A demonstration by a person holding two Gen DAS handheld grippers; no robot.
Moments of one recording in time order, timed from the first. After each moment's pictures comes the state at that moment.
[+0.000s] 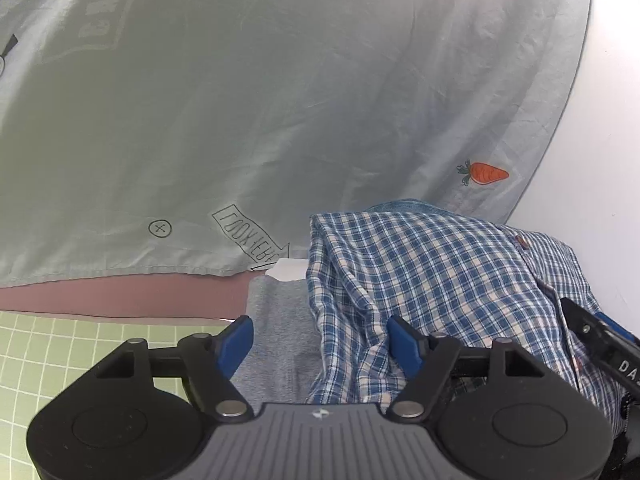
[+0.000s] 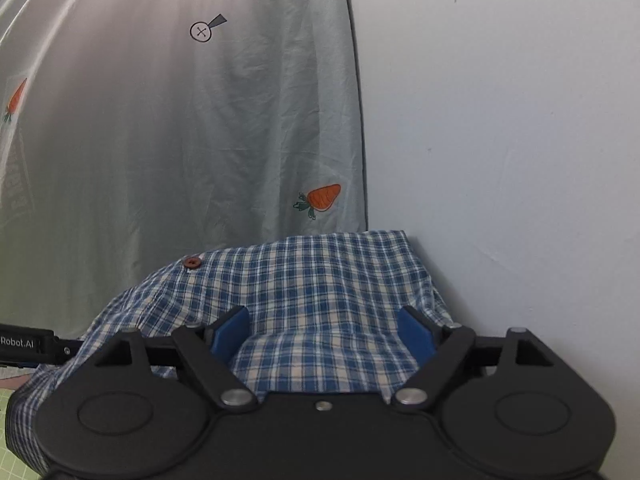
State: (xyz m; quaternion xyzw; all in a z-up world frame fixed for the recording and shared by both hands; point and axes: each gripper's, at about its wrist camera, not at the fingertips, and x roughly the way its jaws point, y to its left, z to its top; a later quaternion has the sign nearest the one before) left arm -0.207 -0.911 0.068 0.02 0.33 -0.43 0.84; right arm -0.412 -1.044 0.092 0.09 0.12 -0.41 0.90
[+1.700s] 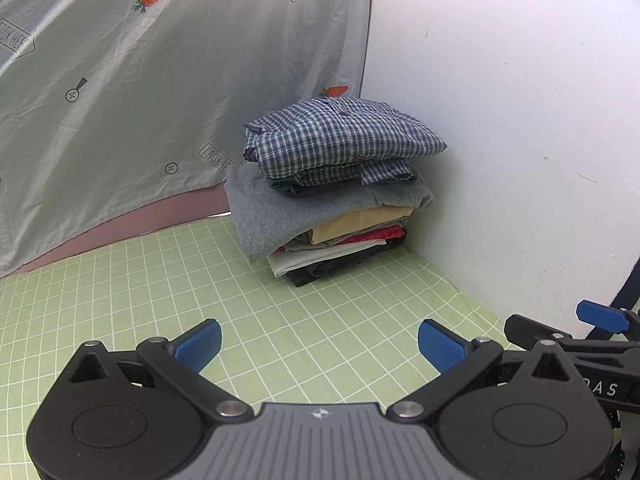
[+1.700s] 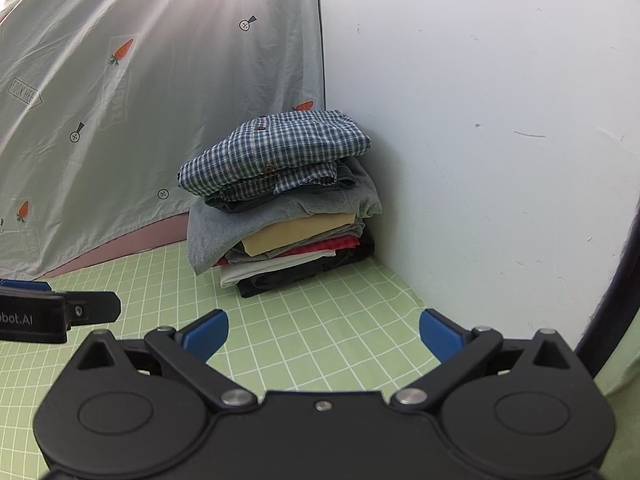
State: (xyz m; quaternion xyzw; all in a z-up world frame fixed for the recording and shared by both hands) left arm -0.441 -0.624 0.075 0.14 0.28 -0.52 0.80; right arm -0.622 -0.717 0.070 0.14 0.21 -0.45 0.86
